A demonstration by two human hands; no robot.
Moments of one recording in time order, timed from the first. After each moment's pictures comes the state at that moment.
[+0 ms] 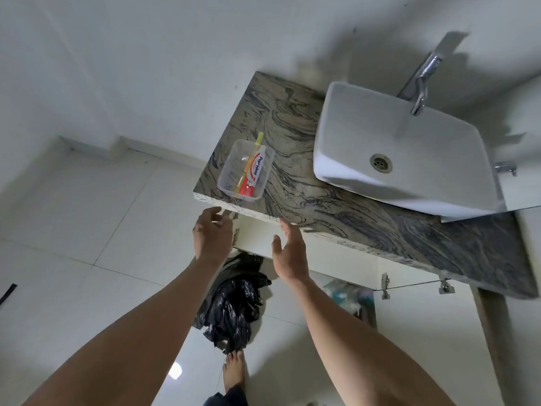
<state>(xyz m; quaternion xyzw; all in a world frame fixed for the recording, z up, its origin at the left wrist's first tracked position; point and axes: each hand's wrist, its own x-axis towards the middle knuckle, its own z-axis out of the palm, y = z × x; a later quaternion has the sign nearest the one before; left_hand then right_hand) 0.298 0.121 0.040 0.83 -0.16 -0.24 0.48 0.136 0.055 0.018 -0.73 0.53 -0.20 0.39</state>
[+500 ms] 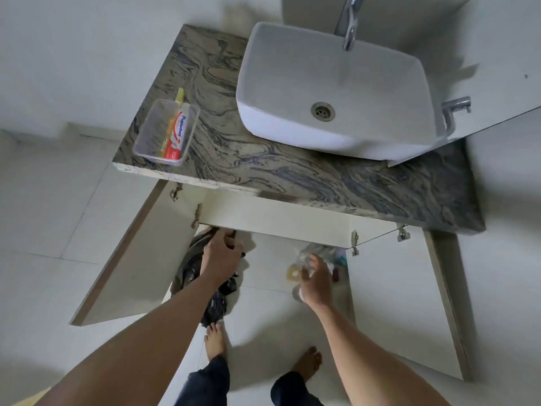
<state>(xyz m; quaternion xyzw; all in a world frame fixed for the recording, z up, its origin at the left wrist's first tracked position) 0.119 0.126 -0.016 0.81 -0.27 -0.40 0.33 -0.111 0.075 -0.054 -0.59 0.68 -0.12 0.41</state>
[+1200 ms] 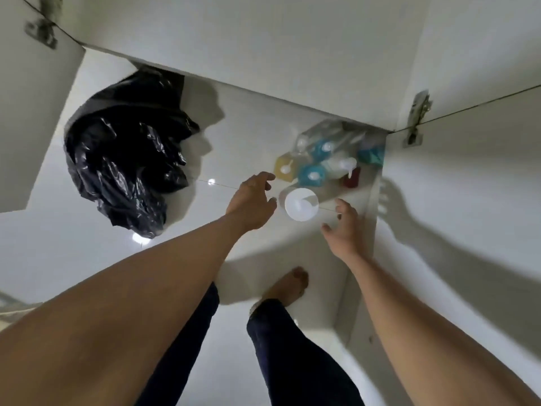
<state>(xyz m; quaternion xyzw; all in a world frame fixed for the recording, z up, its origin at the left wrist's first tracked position) -0.107 0.069 -0.452 0.76 -0.36 -0.52 0.15 -0.332 0.019 -0.460 -0.62 0.67 0.12 0.40</state>
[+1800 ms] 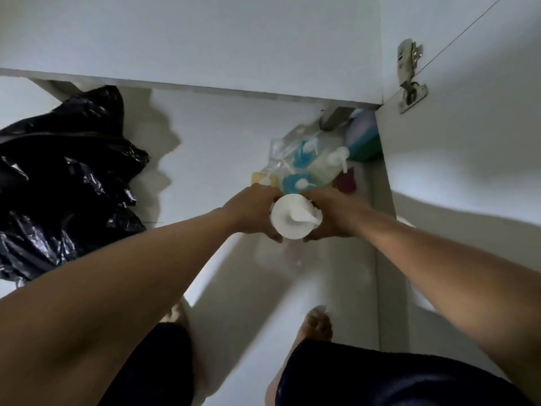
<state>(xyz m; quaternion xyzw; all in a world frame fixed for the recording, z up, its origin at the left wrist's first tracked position) -0.130 0.028 -0.598 0.60 -0.65 -0.47 0.04 -0.338 -0.034 -0.575 -0.81 0.42 0.20 0.36</state>
